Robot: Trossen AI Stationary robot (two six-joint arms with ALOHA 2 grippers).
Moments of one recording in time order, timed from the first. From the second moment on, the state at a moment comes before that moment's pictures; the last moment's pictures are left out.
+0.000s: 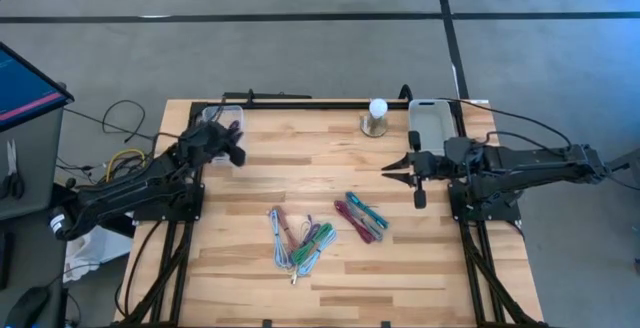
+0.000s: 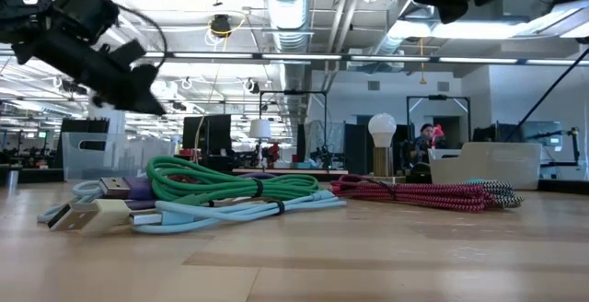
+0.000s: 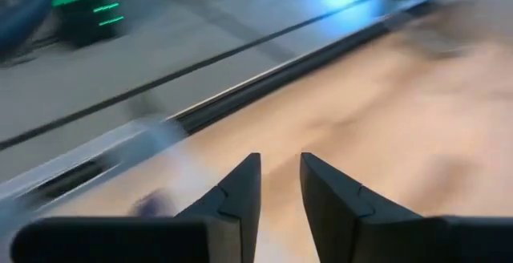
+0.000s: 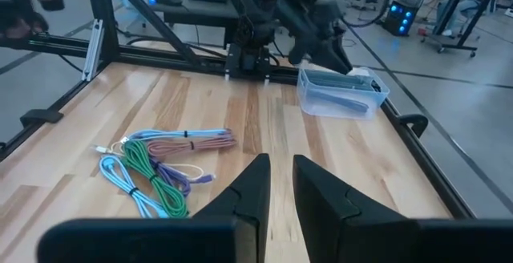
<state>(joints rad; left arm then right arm) 0.64 0.56 0.17 0.02 -0.19 -0.02 0.02 0.73 0.60 -0.13 0.06 -0.14</state>
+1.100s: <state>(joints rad) 0.24 0.56 0.17 0.42 0.05 0.00 0.11 0.79 0.75 -0.86 0.63 0.40</state>
